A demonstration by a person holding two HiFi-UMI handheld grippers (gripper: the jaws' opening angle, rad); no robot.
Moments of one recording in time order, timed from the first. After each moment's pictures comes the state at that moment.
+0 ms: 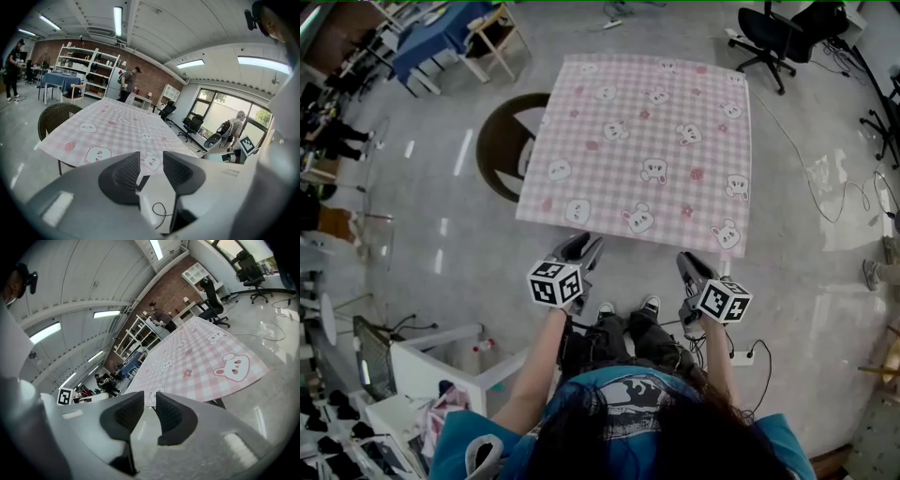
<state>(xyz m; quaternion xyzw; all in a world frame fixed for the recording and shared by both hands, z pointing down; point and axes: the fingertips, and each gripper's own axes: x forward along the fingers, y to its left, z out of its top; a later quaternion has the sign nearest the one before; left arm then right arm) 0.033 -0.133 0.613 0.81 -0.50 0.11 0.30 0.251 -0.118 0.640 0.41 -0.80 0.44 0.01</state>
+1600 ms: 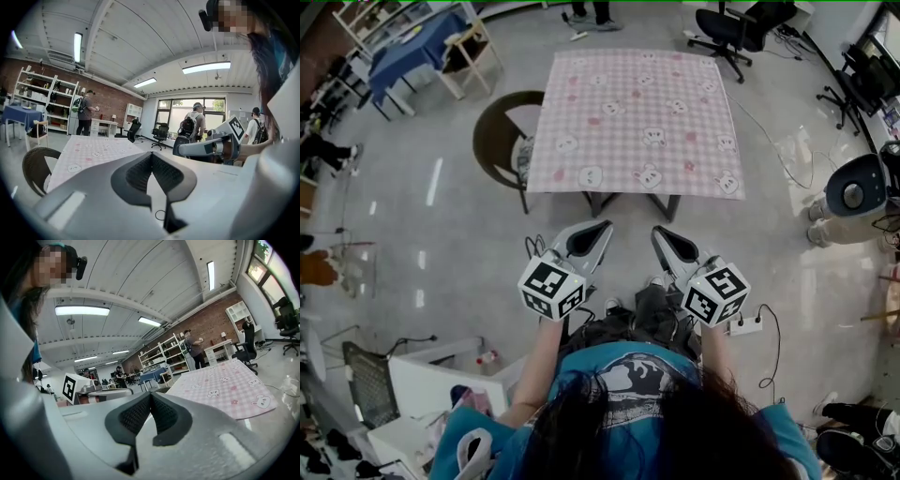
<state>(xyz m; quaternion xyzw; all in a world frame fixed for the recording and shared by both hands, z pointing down) 0.025 0.006 0.472 0.93 -0.35 0.05 0.10 0.104 0.019 0.474 0.39 -0.90 0.20 -0.01</state>
